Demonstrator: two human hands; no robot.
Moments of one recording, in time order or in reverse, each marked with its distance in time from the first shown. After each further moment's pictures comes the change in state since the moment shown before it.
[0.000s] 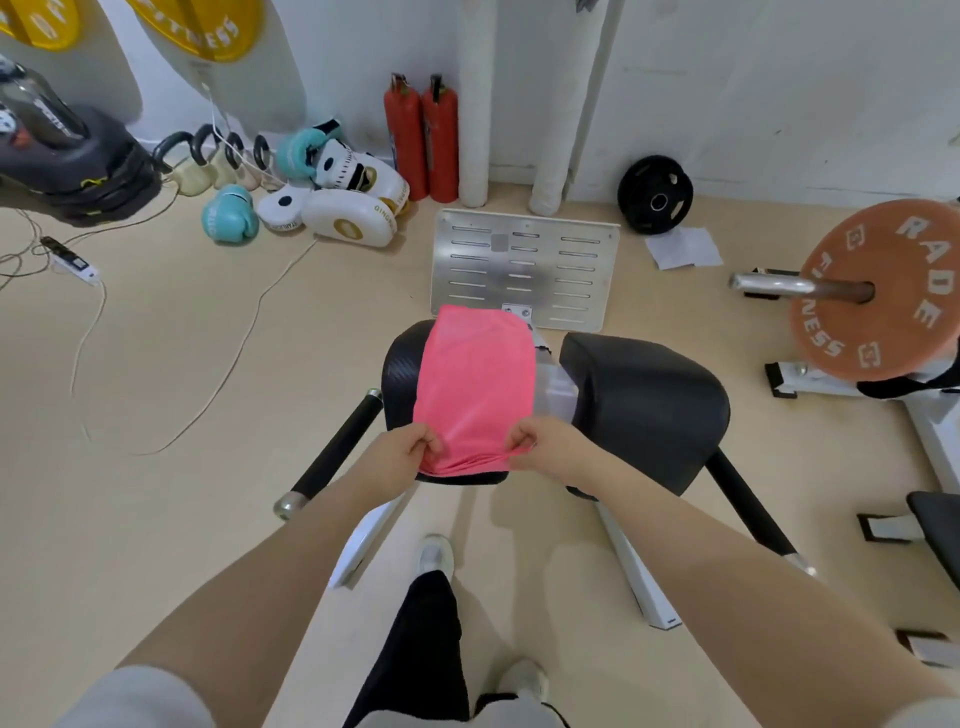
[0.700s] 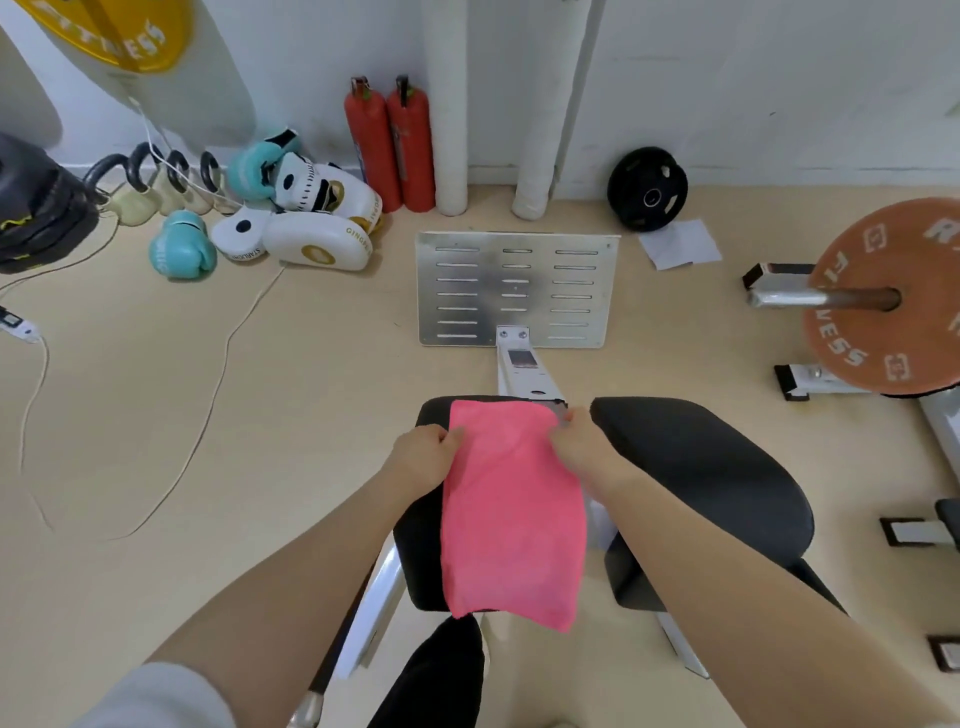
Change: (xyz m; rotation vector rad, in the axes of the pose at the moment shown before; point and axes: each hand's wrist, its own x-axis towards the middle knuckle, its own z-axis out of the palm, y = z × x) left_hand 0.174 0.030 -0.063 0.276 -0.055 -0.215; right_hand 0.151 -0.022 -0.061 0.380 0.329 0.459
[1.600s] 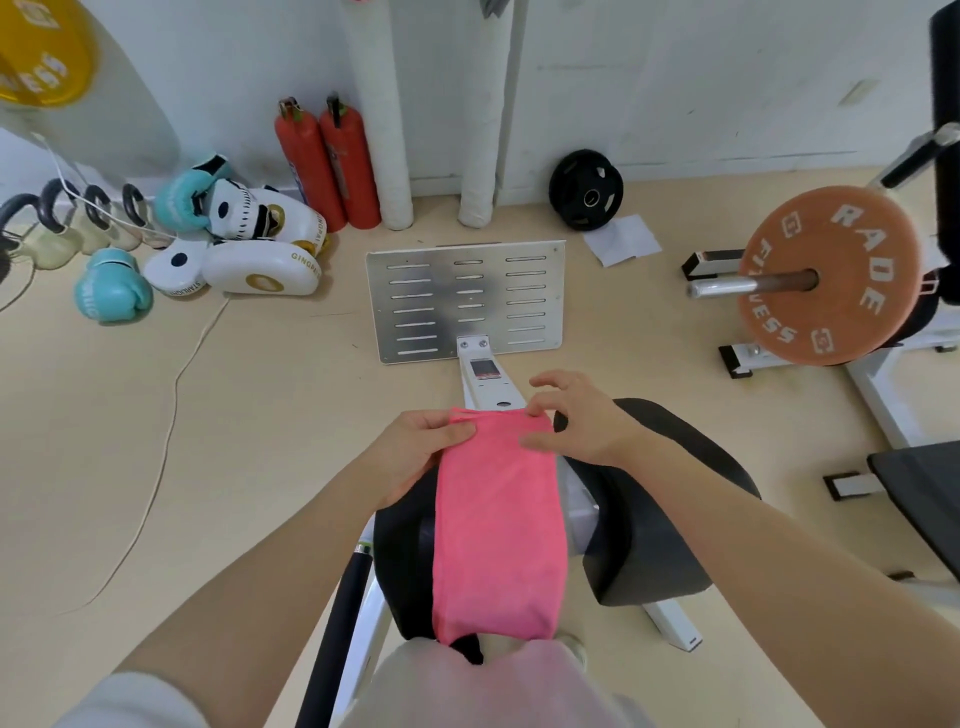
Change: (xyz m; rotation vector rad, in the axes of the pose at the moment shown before) left_hand 0.006 0.040 -0.035 -0.969 -0.414 0.170; right_hand -0.027 -0.040 -0.075 -0.528 -0.131 -0.540
